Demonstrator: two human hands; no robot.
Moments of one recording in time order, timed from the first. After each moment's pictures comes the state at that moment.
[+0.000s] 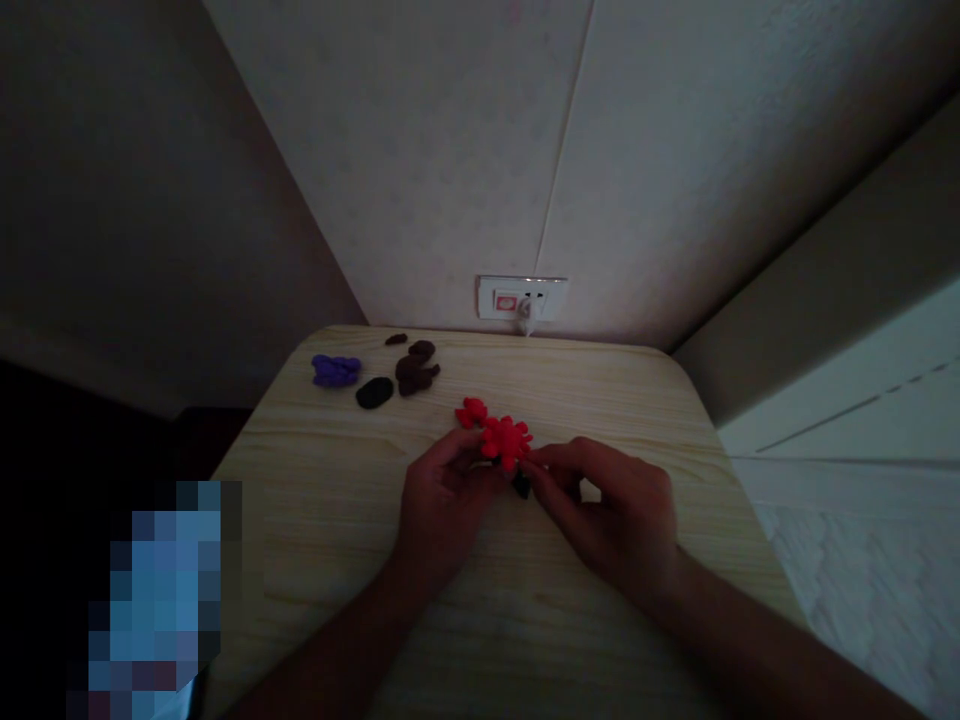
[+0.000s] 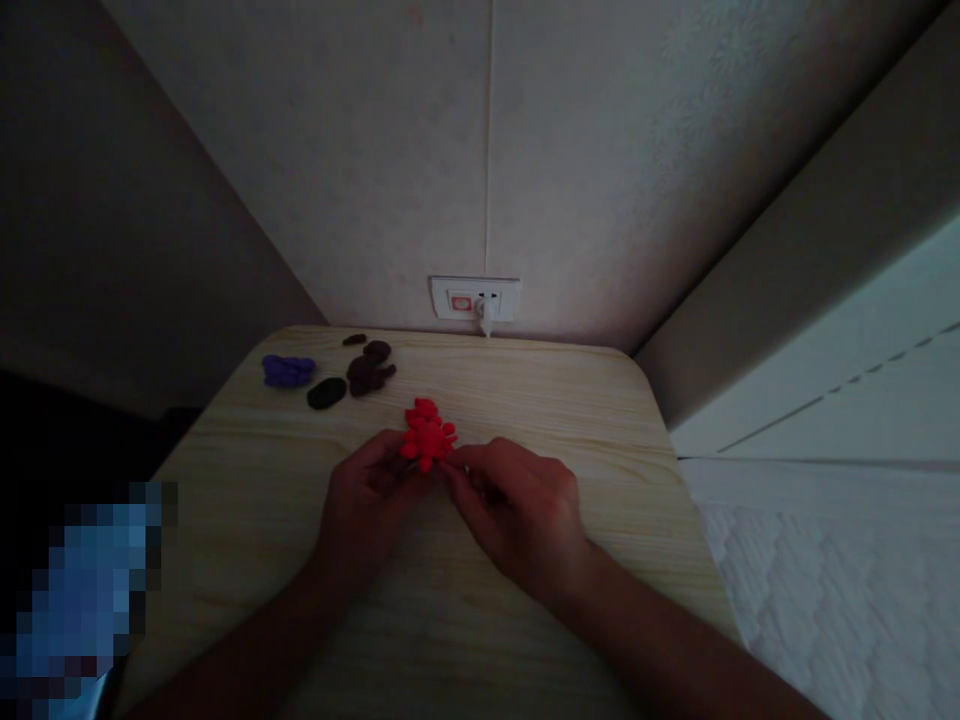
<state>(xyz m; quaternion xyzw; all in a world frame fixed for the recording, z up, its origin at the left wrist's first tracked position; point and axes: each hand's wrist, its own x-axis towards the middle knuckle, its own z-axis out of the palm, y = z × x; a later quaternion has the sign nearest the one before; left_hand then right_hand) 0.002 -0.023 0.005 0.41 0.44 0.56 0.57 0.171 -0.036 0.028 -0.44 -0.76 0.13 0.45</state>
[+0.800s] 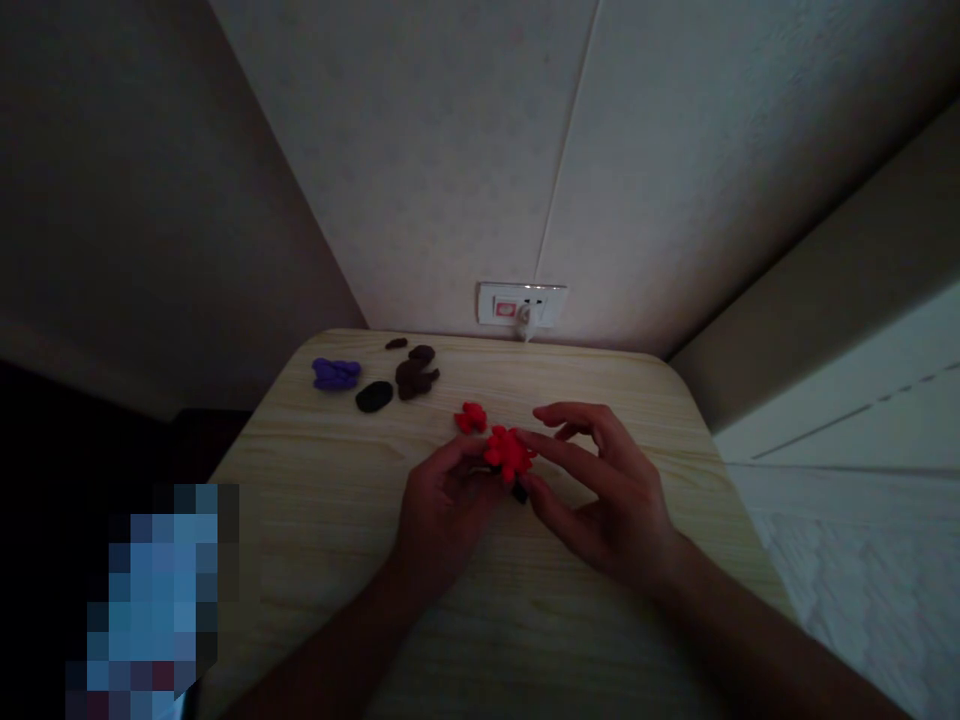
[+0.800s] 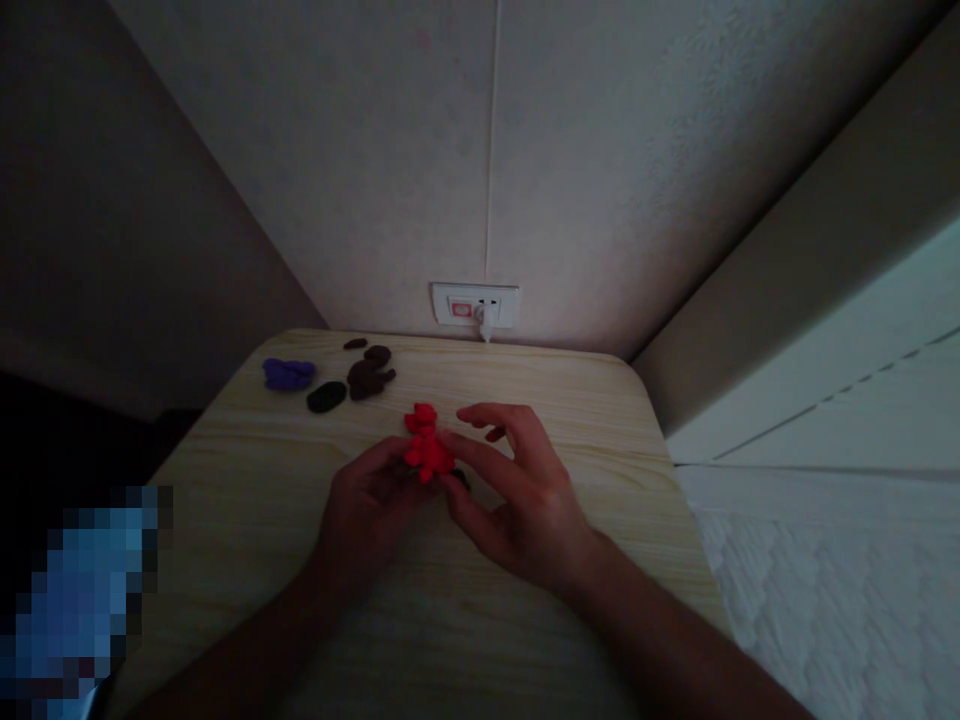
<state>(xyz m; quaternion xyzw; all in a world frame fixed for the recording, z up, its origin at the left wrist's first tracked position) 0.001 -0.026 -0.001 0.43 0.42 0.56 0.57 0.181 -0.021 0.028 -0.35 -0.81 0.10 0.46</state>
